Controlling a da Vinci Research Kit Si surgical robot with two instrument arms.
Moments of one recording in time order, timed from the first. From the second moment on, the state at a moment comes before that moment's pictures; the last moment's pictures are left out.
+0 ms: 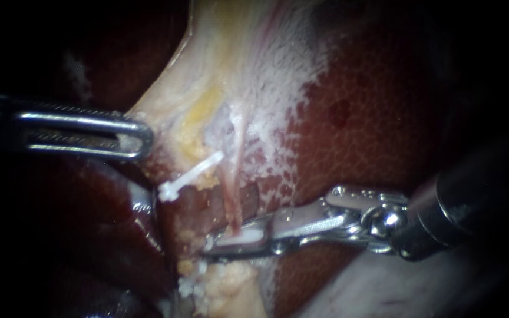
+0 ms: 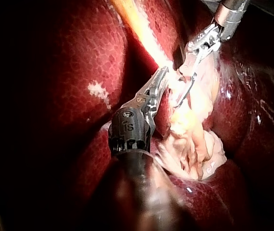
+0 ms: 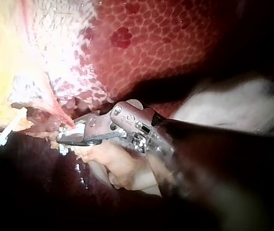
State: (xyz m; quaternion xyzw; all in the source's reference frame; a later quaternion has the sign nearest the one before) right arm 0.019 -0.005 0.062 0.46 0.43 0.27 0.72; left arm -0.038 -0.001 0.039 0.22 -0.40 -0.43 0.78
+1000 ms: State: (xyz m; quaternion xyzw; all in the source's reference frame) right arm 0.020 -0.006 0.060 0.48 0.44 0.29 0.70; left arm -0.038 -0.001 0.039 0.22 -0.40 -0.43 0.78
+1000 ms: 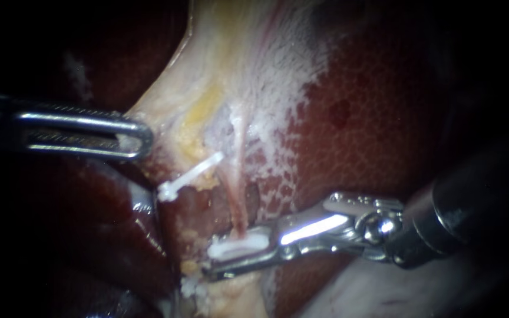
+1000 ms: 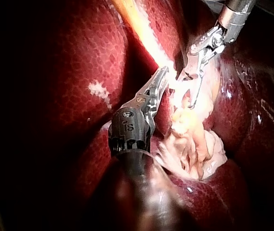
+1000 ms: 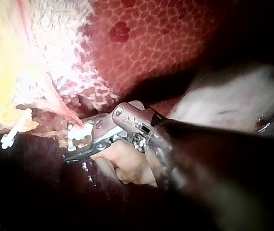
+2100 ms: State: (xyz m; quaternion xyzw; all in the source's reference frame) right arm 0.018 -0.006 0.061 0.36 0.50 0.17 0.76; left arm -0.037 -0.001 0.039 0.22 -0.40 -0.43 0.78
